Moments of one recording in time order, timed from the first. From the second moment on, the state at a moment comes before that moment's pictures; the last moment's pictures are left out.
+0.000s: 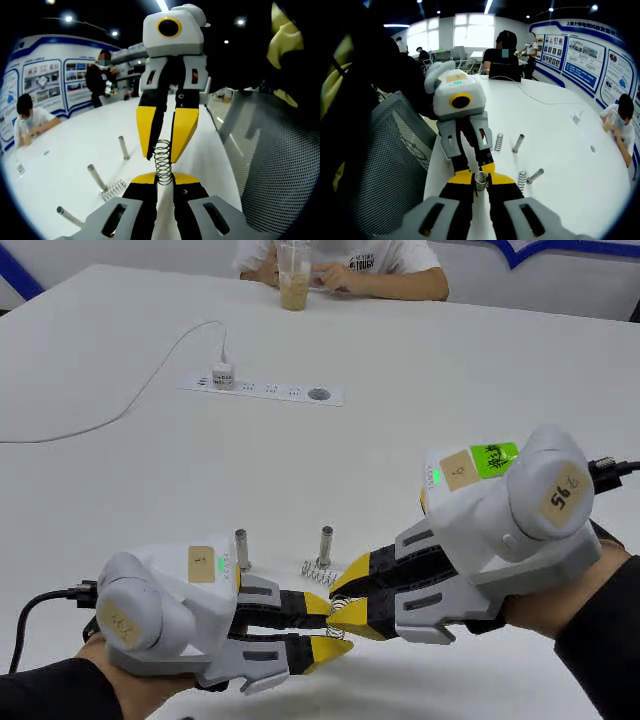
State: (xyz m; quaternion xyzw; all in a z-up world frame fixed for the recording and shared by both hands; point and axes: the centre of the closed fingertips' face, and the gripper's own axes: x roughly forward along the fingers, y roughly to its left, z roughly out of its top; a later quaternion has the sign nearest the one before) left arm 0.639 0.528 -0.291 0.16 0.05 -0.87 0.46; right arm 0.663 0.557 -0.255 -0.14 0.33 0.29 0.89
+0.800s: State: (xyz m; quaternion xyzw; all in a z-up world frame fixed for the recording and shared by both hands) left arm 0.648 0.527 -0.289 0.15 0.07 -0.86 0.48; right arm 0.664 0.541 -0.251 -0.13 0.33 0.27 0.89
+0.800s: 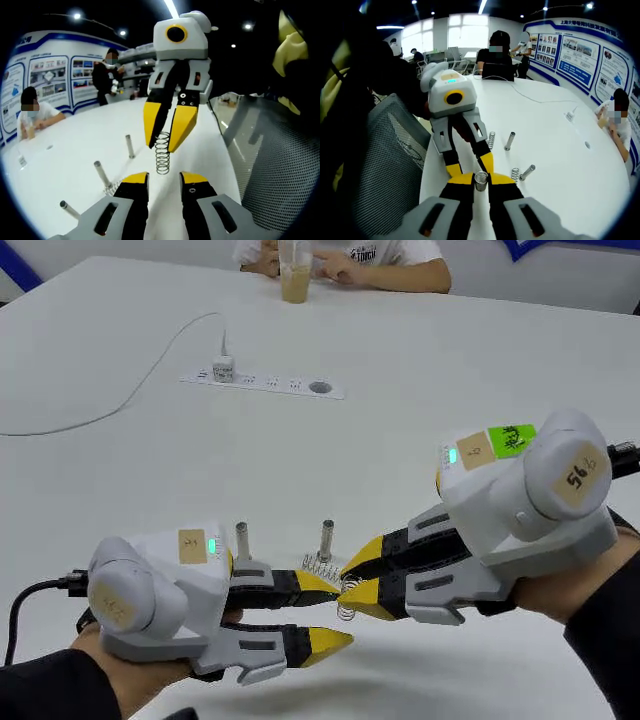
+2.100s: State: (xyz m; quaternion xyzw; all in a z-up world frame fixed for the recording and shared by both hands) left arm 0.672 0.536 -0.288 0.11 0.11 -0.83 0.53; right arm 0.659 0.475 -0.225 -0.12 0.32 0.18 0.92
